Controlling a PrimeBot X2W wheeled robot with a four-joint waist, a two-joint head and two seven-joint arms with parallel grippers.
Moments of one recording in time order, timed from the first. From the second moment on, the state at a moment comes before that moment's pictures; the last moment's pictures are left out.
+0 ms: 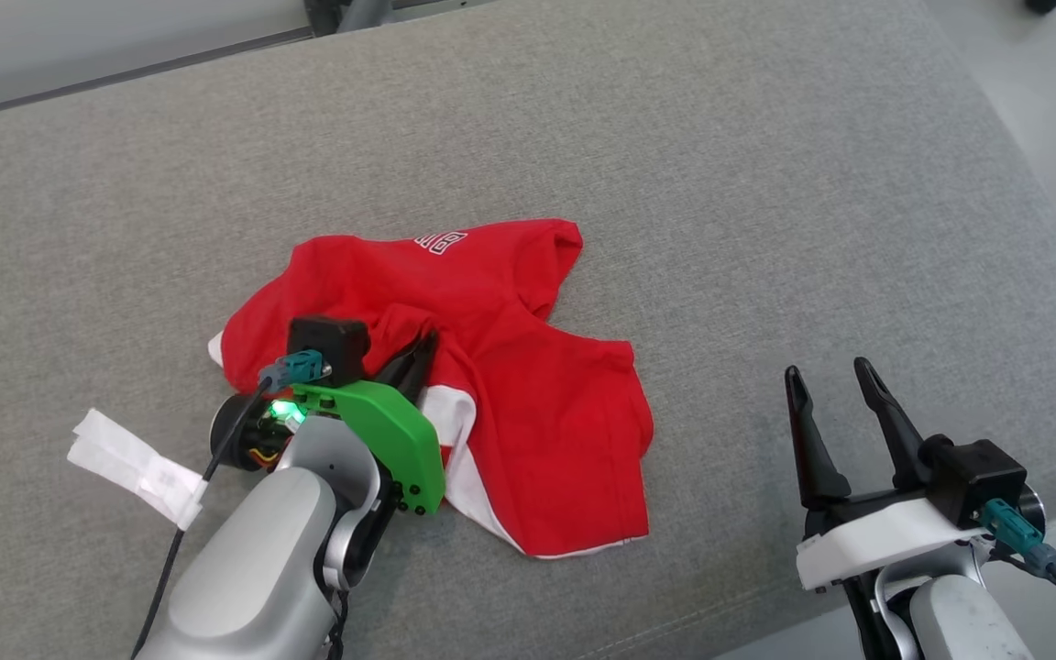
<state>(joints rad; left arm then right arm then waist) -0.51 0.20 -0.63 0.40 -0.65 0.04 0.10 -0.09 -0.05 0.07 0.16 0.18 0.13 -0.26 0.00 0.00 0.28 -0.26</state>
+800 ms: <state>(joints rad) -0.18 0.25 -0.60 0.12 -0.68 0.09 -0.10 0.02 -0.05 0.03 0.17 0.14 0.13 -0.26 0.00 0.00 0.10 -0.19</state>
